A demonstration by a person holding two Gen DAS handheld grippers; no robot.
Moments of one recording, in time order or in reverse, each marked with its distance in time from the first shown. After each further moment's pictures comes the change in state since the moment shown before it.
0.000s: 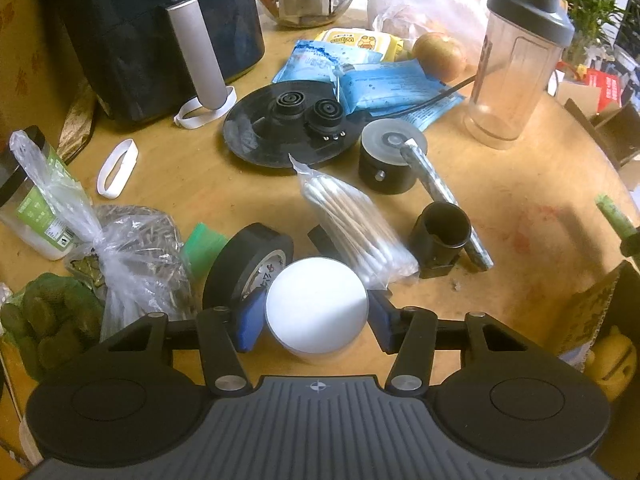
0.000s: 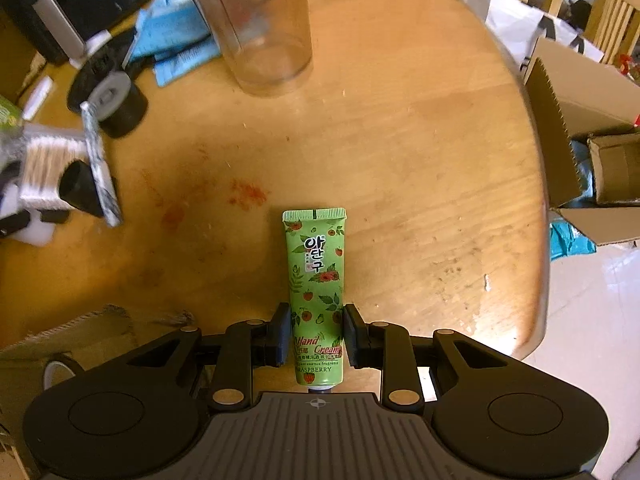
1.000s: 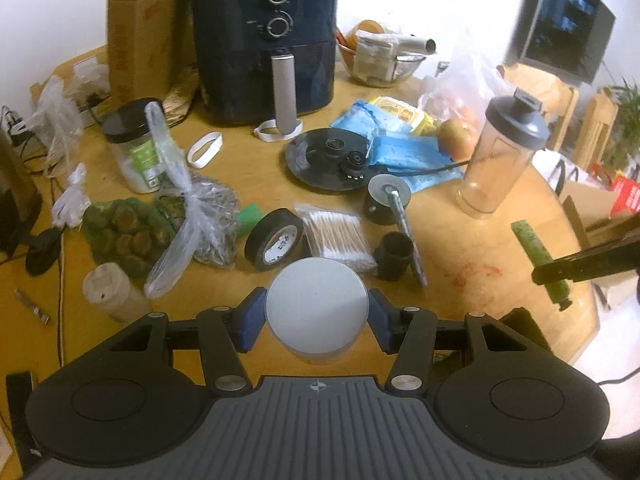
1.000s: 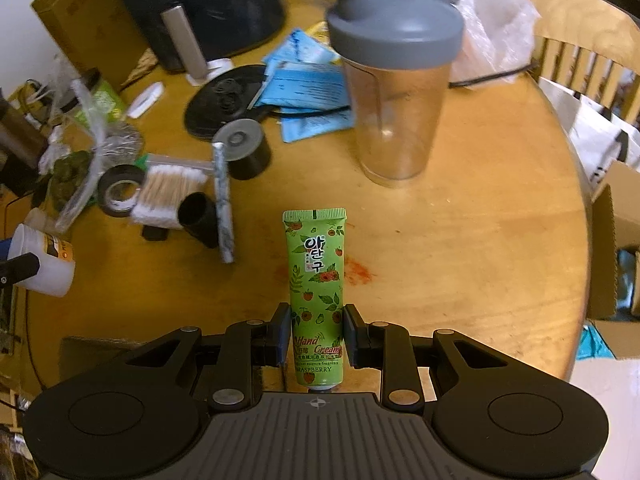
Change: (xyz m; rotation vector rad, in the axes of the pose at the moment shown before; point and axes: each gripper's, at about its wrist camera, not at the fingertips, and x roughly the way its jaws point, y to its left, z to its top) left arm -0.129 -0.032 -0.030 -0.292 -0.095 0.071; right arm -0.044 0.048 0.025 -0.325 -0.109 0.184
